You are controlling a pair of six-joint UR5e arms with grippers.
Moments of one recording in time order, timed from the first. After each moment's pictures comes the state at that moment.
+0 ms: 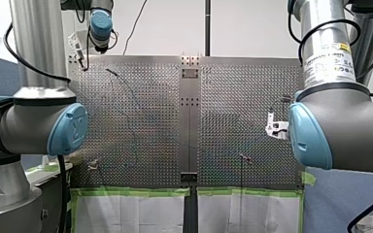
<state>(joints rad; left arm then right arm) 0.02 -1.40 -1.62 -3.28 -1.94 -1.93 1.58 -1.08 1.97 -0.87 1.24 1.64</state>
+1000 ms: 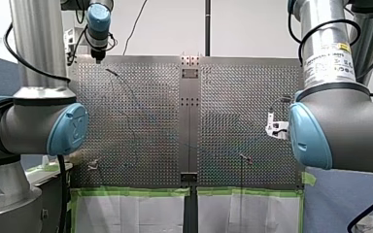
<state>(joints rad) 0.02 -1.40 -1.62 -3.53 -1.93 -1.68 1.58 -1.08 1.97 -0.87 1.24 1.64</state>
